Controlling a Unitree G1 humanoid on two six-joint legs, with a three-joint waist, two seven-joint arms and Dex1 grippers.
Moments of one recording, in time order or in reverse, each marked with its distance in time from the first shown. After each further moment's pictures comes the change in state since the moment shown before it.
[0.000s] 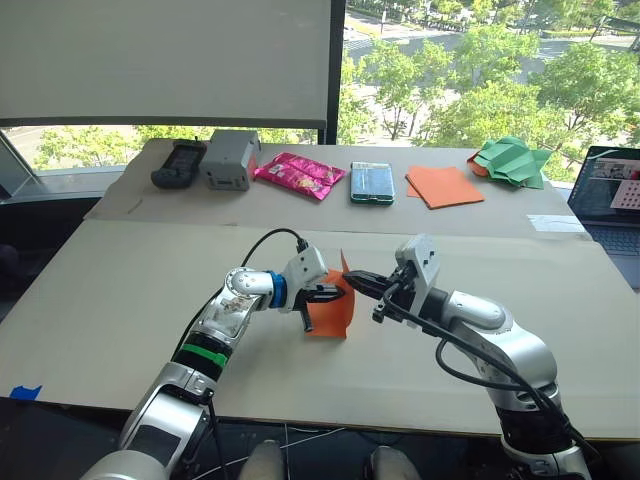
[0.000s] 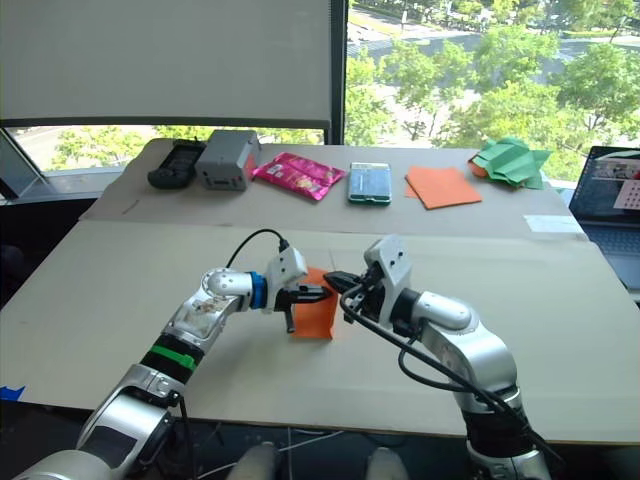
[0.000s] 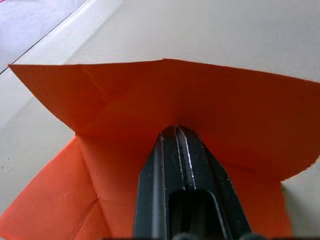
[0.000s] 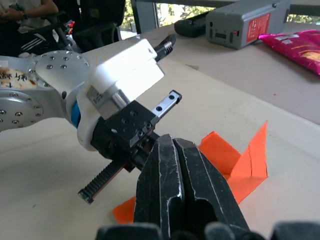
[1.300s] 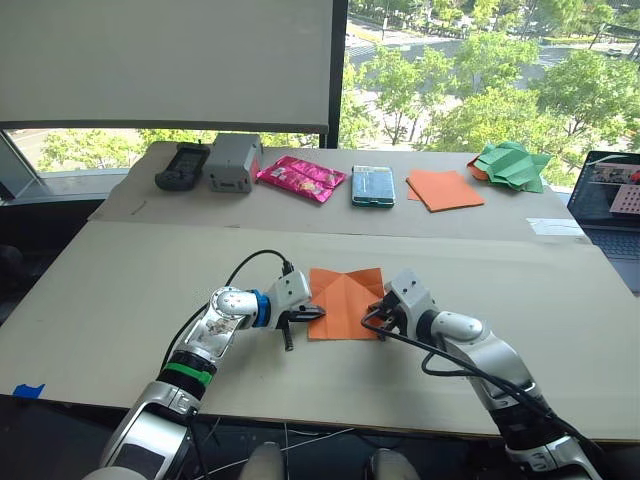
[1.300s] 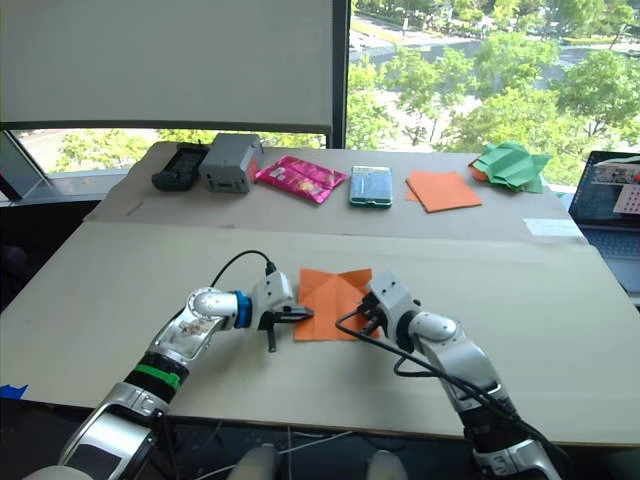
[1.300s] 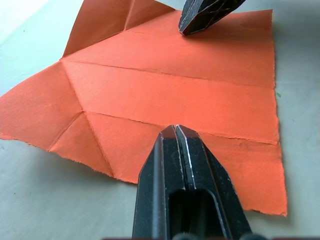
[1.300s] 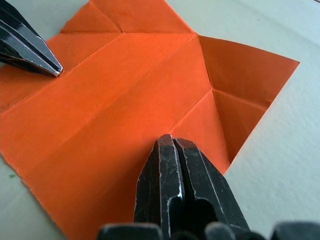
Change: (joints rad) left arm 0.120 0.089 0.000 -0.022 0.051 -0.069 -0.005; right arm 0.030 -0.071 0.166 0.284 -0.289 -0.056 -0.121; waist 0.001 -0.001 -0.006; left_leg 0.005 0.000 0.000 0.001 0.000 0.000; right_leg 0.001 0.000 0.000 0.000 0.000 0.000
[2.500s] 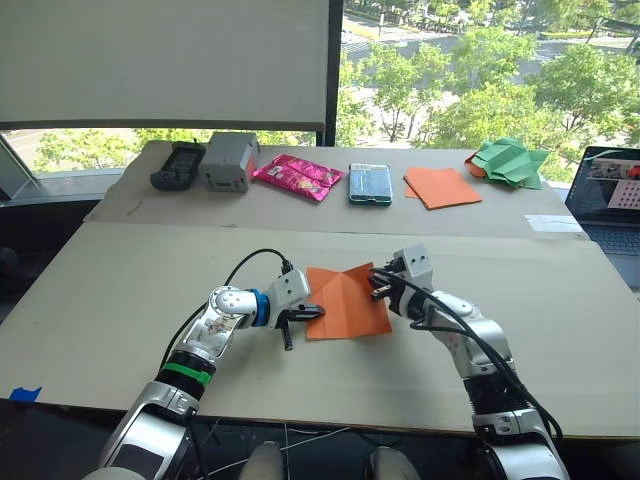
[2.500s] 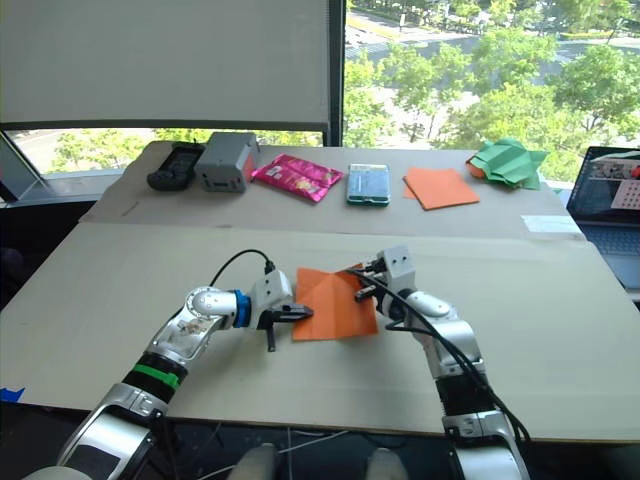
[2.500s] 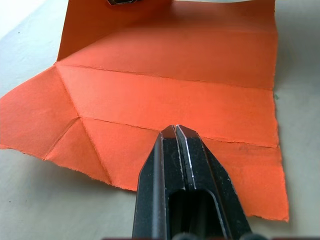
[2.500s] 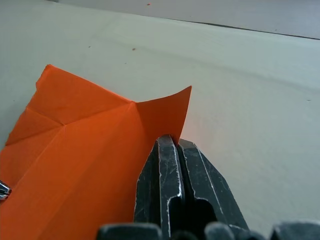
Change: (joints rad) left arm 0.001 0.008 0.004 -0.026 -0.002 0.022 -0.005; right arm -0.141 0.181 -0.187 0.214 0.087 -0.043 -0.054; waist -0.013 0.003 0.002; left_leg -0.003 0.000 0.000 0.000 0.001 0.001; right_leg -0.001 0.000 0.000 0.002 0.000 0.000
